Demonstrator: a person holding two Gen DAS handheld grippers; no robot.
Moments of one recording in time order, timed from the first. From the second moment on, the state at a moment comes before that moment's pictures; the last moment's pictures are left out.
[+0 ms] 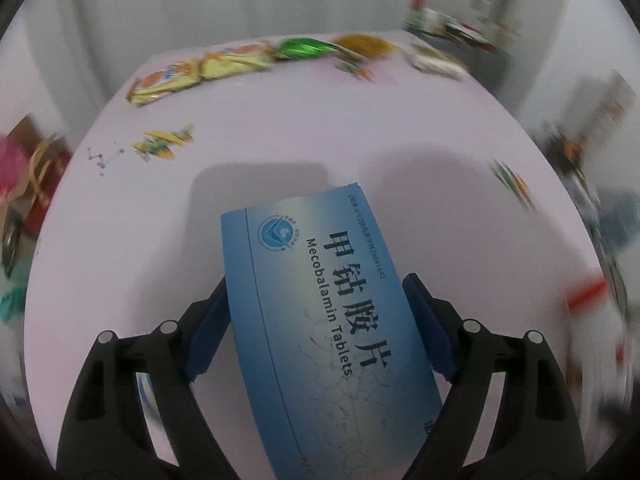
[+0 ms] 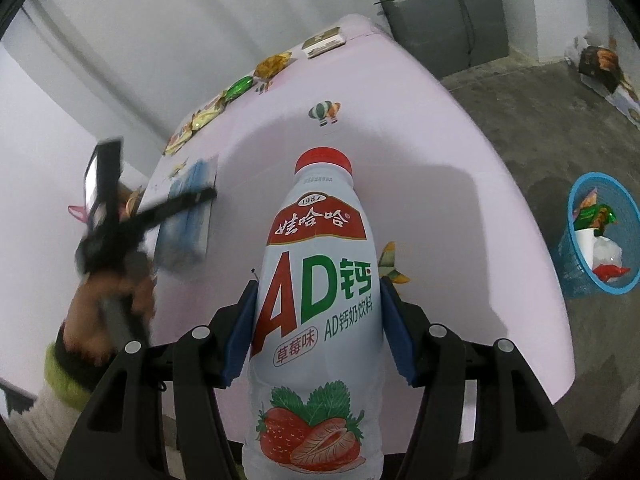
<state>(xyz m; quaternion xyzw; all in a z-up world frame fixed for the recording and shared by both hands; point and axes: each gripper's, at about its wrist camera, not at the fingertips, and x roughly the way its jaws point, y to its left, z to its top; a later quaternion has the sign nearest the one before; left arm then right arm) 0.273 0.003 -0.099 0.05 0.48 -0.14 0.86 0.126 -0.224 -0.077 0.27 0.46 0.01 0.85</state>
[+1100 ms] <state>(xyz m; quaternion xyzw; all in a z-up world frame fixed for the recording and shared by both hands) 0.163 -0.011 -0.102 0.07 0.49 -0.20 0.85 0.112 -0.242 -0.080 0.31 0.44 -0.01 0.84</state>
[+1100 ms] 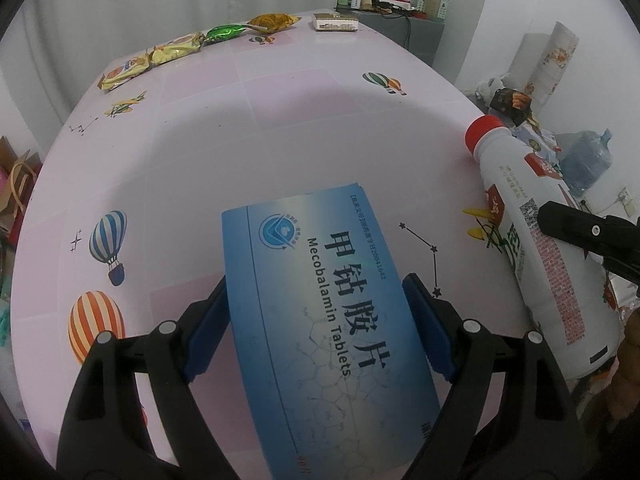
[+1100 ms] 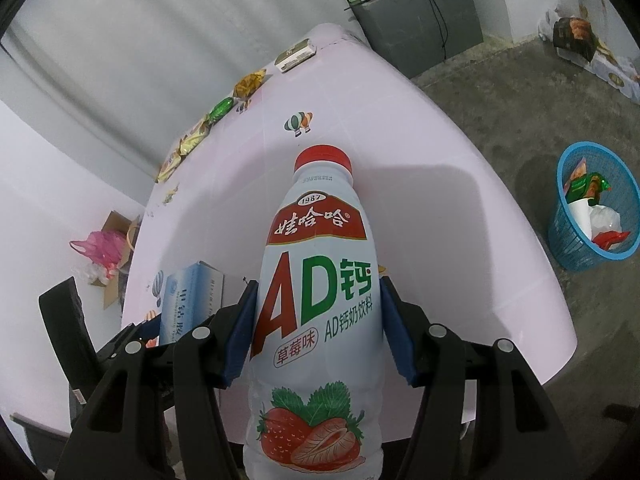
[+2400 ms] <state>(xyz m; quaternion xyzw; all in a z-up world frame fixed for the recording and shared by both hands) 0.162 -0.013 -0.102 0.09 0.49 -0.19 0.84 0.121 -0.254 -0.080 0.33 0.47 0.03 0.82</state>
